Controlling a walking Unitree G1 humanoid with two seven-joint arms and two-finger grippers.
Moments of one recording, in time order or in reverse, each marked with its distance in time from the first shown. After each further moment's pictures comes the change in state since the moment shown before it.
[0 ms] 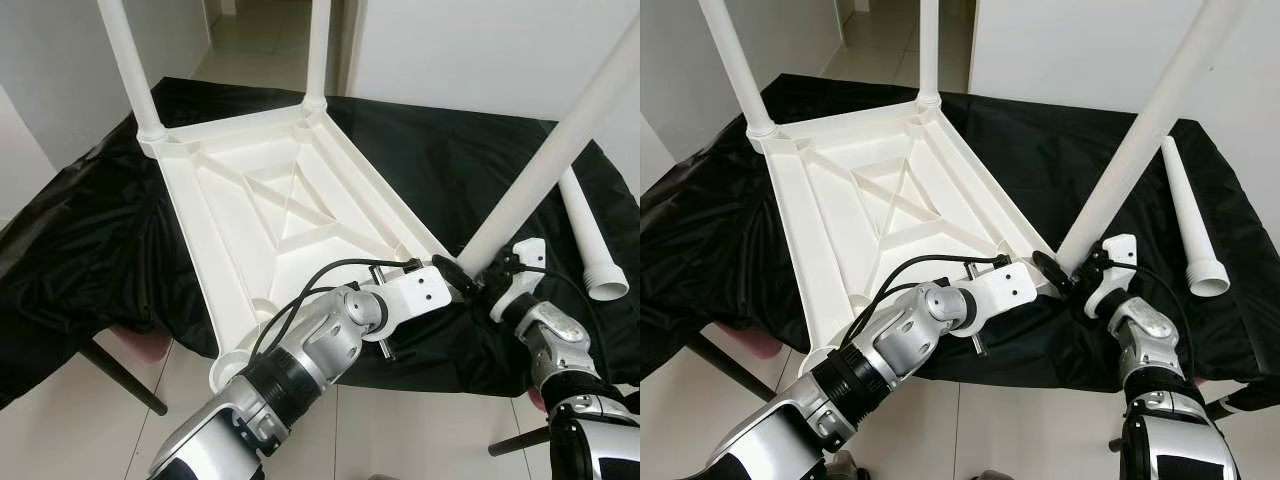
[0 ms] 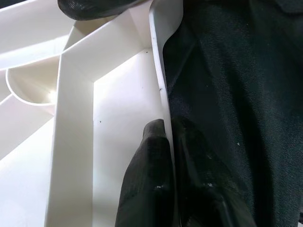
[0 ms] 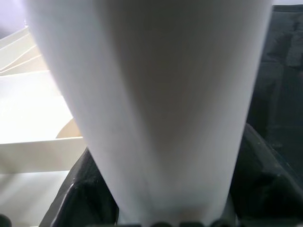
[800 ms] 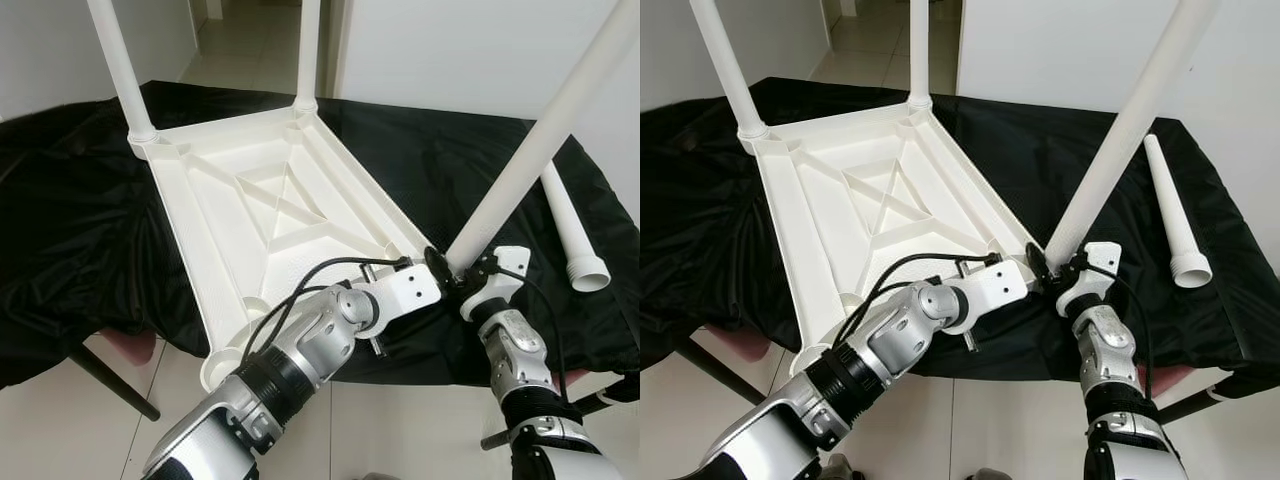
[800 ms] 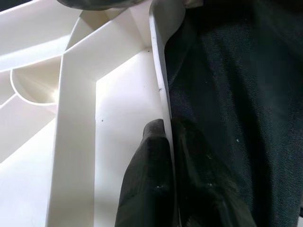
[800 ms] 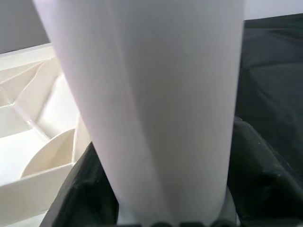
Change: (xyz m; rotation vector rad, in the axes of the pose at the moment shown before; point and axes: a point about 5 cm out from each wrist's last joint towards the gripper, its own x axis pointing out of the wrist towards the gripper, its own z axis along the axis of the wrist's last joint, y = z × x) left arm -0.003 0.005 -0.008 -0.009 0.030 0.008; right arm 0.027 0.038 -0.008 0.096 -0.104 -0.322
